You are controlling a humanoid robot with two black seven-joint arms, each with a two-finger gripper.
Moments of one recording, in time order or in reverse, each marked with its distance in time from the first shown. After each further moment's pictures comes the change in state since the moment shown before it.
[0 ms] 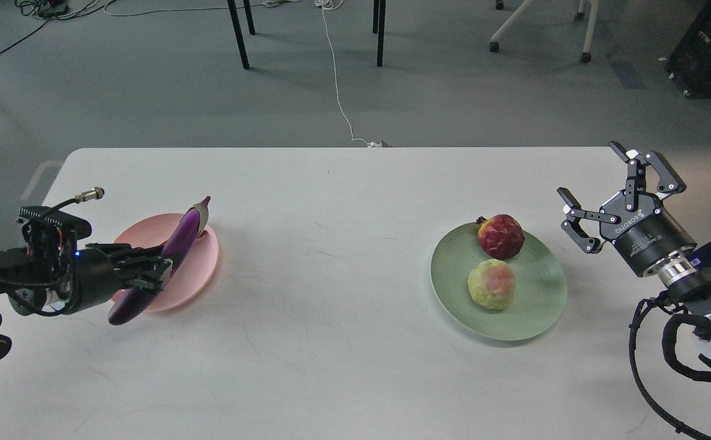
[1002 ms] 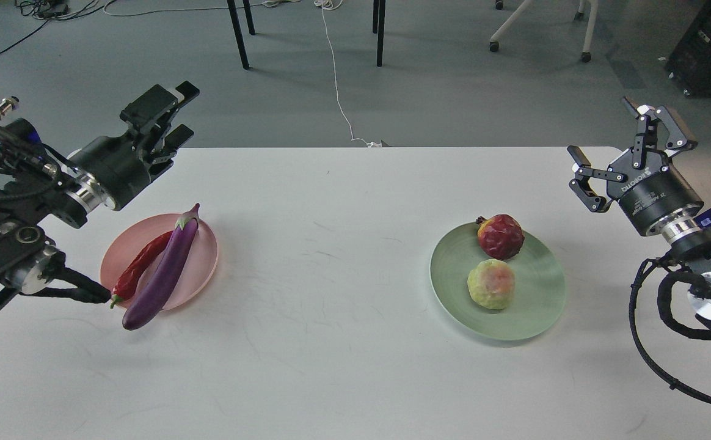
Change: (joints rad) left arm 0.049 -0.292 -0.407 0.022 -1.065 0.158 -0.189; right arm 0.139 0.005 -0.012 -0.006 -0.001 -0.130 0.000
